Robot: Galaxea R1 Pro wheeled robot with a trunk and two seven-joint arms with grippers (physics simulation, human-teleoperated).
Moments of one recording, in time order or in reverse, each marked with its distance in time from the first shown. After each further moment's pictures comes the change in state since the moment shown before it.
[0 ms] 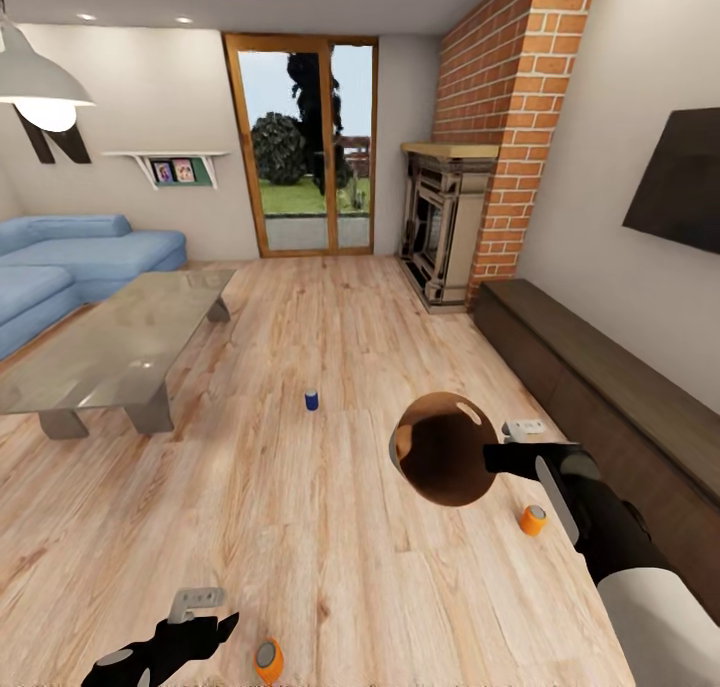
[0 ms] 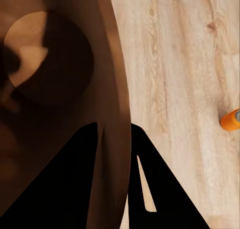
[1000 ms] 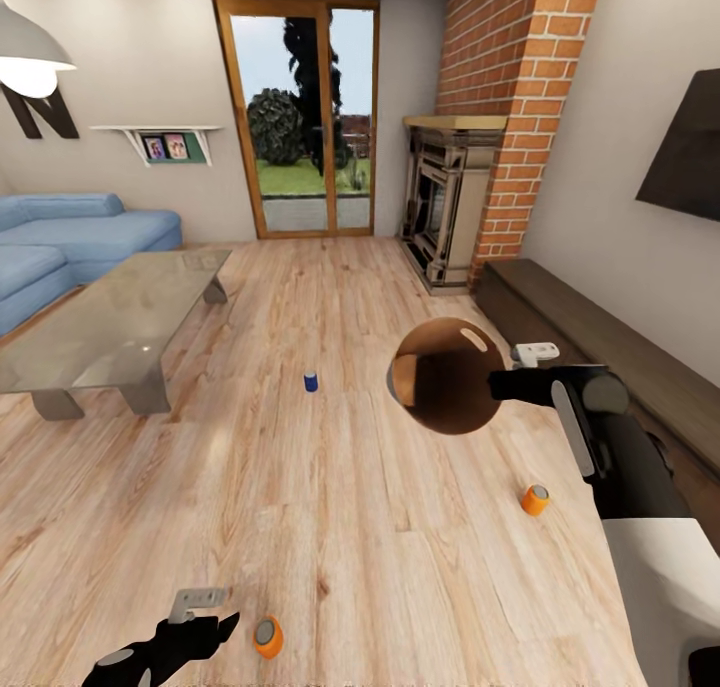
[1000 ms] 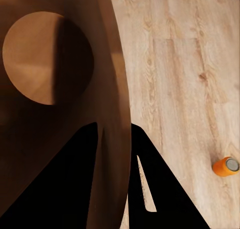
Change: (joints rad) left arm 0.000 -0.001 -0.002 0.001 -0.002 -0.003 0.002; right arm -0.160 -0.013 0.004 -0.294 -0.002 0.255 0.001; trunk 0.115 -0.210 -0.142
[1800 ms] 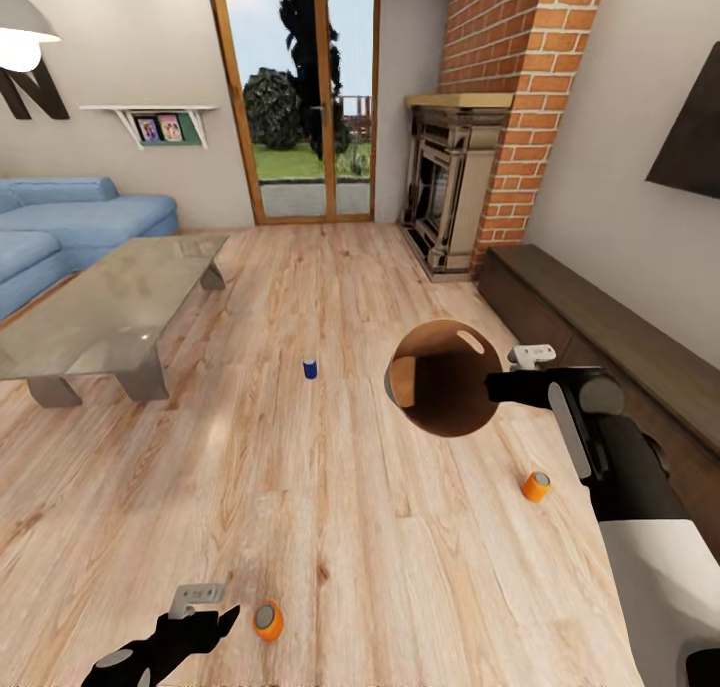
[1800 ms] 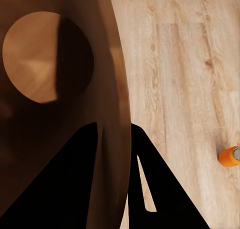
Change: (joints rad) left arm 0.000 0.001 -0.001 -0.001 0.004 -0.054 -0.003; right arm 0.006 0.008 0.004 0.001 0.005 0.000 -0.001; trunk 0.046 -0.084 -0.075
